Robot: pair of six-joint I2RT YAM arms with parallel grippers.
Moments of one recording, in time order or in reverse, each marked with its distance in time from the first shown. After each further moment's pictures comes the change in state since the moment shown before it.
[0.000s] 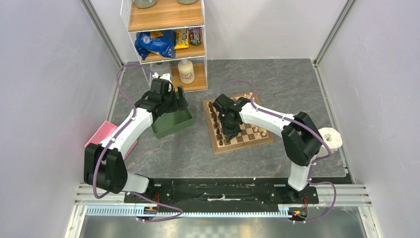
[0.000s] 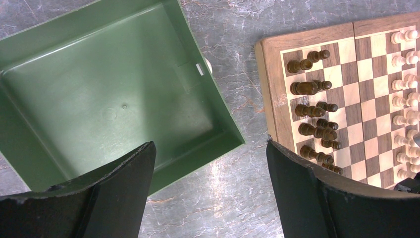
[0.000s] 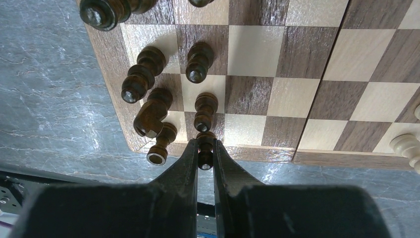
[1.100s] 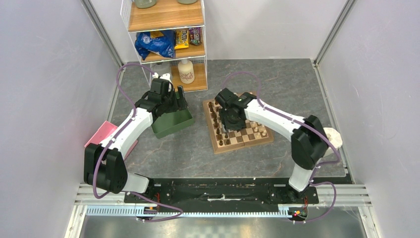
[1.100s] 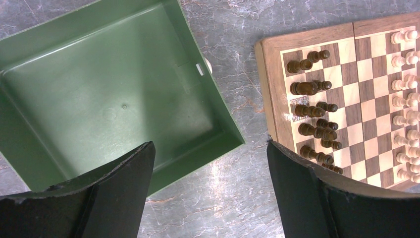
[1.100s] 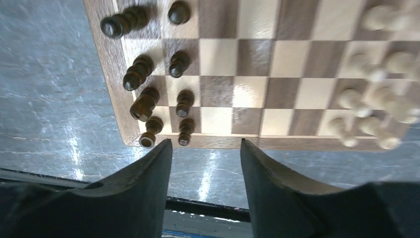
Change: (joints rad) left arm 0.000 0.000 0.000 0.000 0.000 0.000; right arm -0.008 -0.047 0.057 -0.070 0.085 -0.038
